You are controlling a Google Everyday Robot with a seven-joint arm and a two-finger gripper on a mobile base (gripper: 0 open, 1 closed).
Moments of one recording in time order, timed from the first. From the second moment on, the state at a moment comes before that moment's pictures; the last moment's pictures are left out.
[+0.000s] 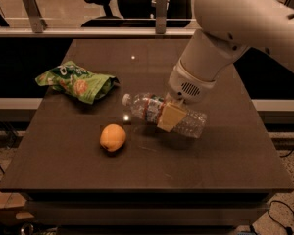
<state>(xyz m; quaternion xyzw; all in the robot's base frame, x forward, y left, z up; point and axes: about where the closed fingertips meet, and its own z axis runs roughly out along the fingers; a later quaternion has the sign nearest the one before) 0.469 -0.056 0.848 -0.58 0.79 0.15 0.11</state>
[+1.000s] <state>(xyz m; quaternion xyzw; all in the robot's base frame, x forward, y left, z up) 0.467 -0.055 0.849 -0.58 0.79 0.14 0.11</state>
